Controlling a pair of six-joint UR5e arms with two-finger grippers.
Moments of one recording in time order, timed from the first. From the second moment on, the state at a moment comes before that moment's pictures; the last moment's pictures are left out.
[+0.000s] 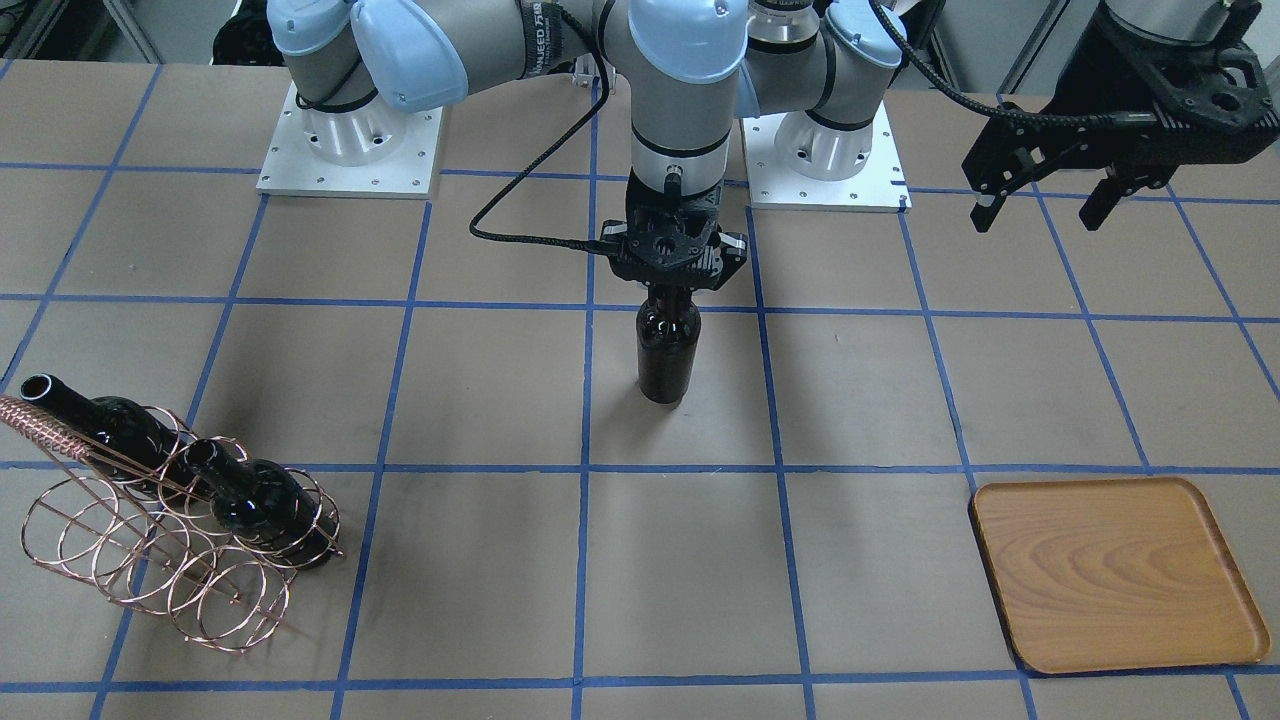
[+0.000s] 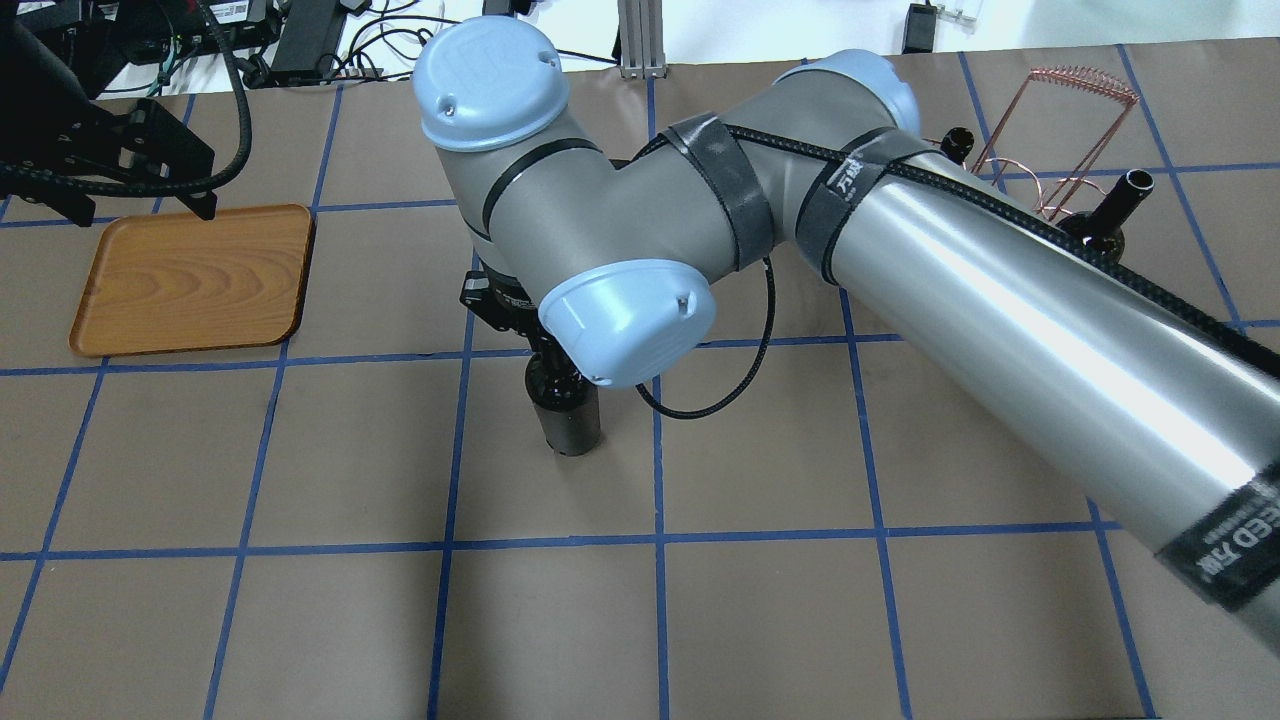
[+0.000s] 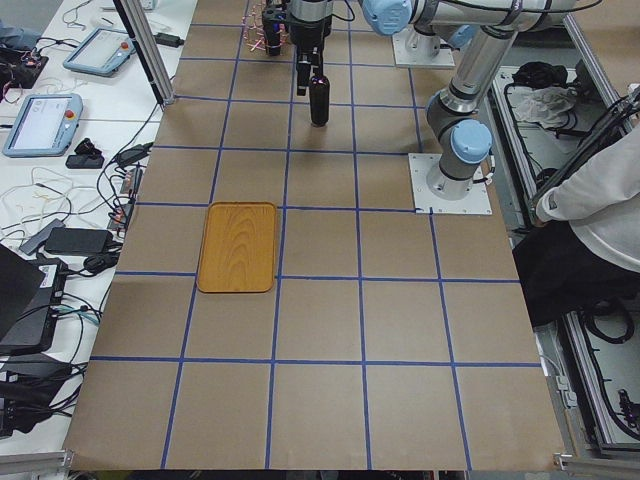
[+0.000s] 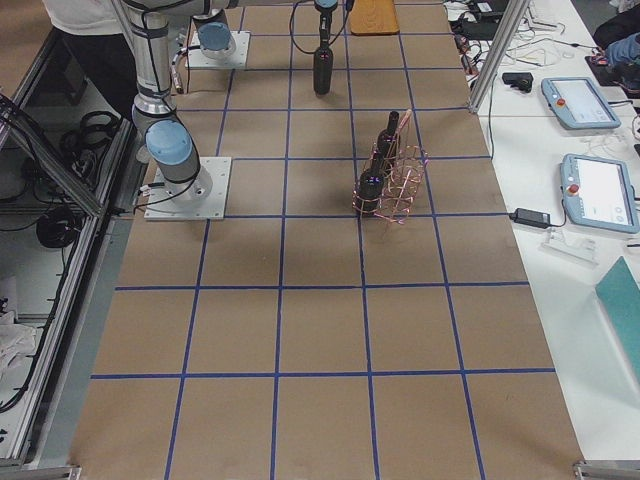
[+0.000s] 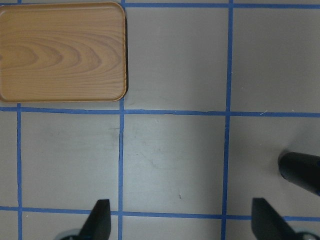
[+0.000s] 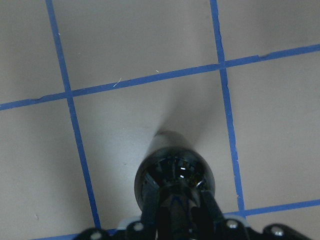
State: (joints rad) left arm -1.33 -1.47 -1.55 -1.58 1.58 0.21; right arm 2.13 -1.26 1.48 -1.84 -1.53 0.73
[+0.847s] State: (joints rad) left arm -1.33 -1.47 -1.55 -1.59 1.58 0.21; right arm 2.11 -1.29 1.45 -1.84 -1.53 0.73
